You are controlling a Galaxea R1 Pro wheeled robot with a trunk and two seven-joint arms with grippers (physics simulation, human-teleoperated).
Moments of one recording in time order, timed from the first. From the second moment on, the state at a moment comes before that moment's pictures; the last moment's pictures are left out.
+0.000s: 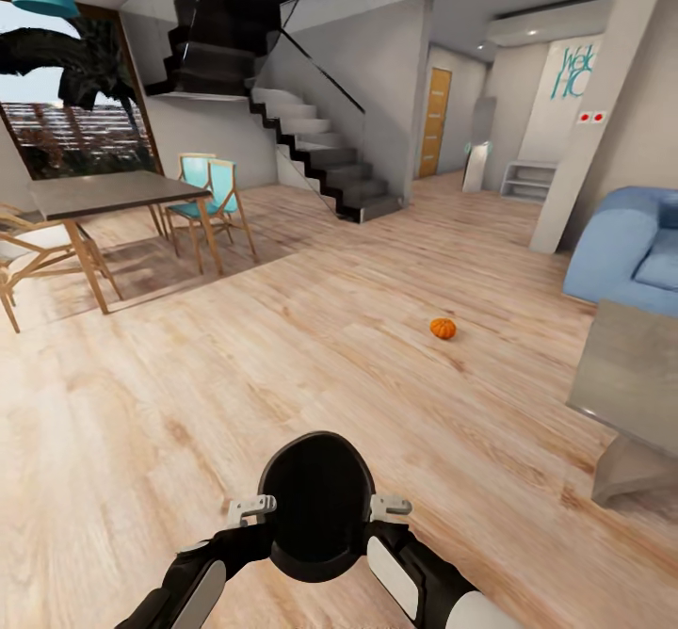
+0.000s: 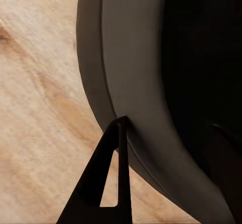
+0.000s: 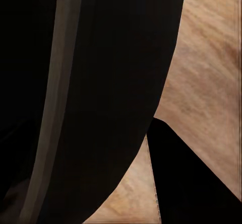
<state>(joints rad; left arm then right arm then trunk) -0.25 0.07 -0.33 -1.10 0.56 0.49 0.23 -0.56 0.17 0.58 -0.52 -0.69 0.33 -0.40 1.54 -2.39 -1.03</state>
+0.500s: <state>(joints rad) -0.25 0.07 -0.33 -1.10 0.56 0.49 0.23 -0.56 0.17 0.58 -0.52 -0.69 0.33 -0.40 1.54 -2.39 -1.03</state>
